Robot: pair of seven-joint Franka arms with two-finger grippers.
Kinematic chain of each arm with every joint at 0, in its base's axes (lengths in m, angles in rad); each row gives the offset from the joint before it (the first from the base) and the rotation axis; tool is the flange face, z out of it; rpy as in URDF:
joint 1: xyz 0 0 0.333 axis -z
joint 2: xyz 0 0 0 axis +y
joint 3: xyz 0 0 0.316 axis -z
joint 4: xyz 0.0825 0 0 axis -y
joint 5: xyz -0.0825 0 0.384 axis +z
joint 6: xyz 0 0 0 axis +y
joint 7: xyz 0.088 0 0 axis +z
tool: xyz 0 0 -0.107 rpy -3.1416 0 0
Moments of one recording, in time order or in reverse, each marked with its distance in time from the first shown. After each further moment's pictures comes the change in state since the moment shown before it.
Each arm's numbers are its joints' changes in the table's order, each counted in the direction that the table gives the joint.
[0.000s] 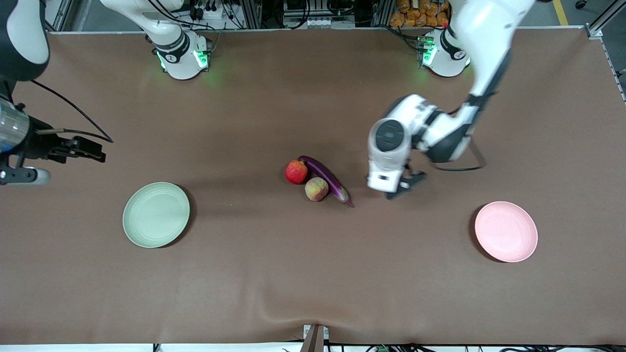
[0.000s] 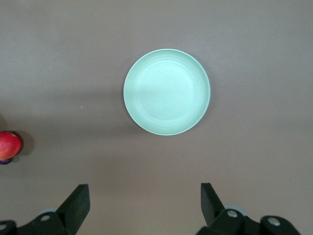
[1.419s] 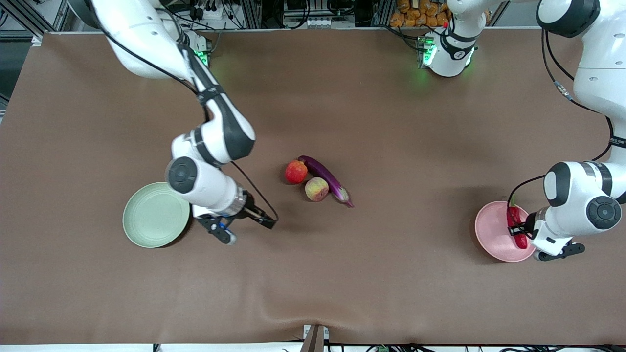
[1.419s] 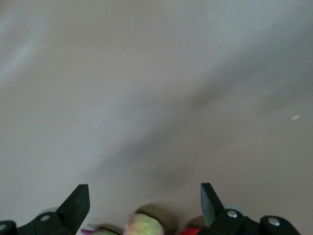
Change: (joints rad) left arm -0.558 0.335 -0.071 0.283 0.079 -0.199 -0.856; right arm -0.461 0.531 -0.013 0.099 0.207 -0.674 -0.988
